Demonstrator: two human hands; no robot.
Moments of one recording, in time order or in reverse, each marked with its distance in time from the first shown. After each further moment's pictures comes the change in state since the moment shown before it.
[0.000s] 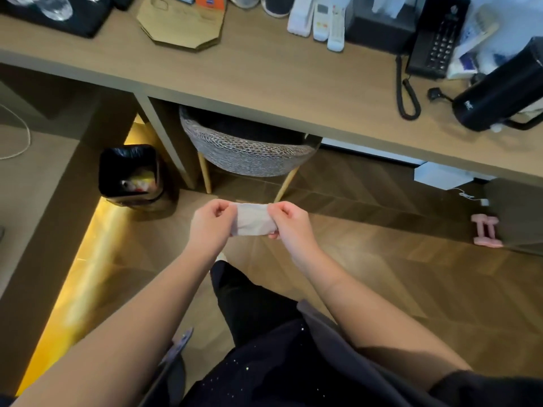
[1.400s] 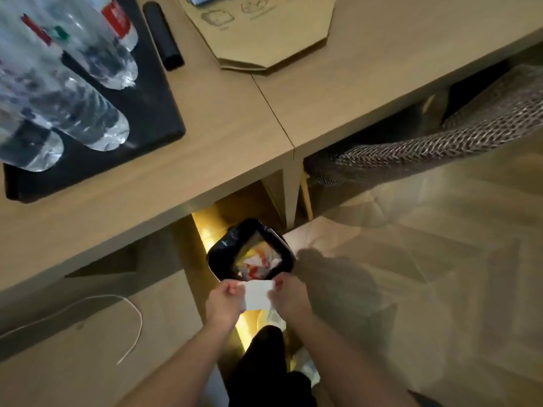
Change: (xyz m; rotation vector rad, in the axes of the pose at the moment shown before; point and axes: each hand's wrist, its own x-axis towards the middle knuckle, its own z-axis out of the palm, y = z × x) left_hand 0.491 -0.158 -0.341 0.651 -0.358 -0.155; right_hand 0.265 0.048 0.556 -0.214 0.135 0.443
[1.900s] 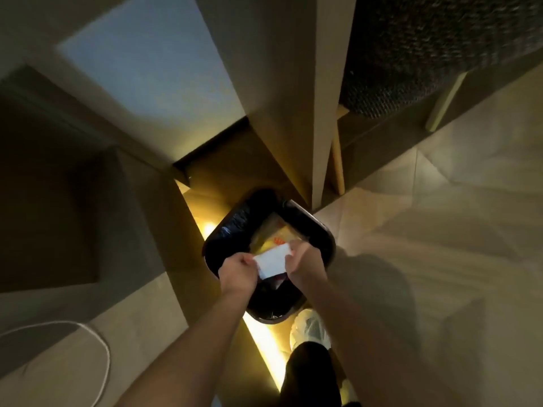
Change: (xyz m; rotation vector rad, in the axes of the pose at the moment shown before) left_hand 0.225 -0.088 0.077 0.193 0.082 0.126; right_hand 0.192 0.062 0.114 -0.008 0.139 -0.103
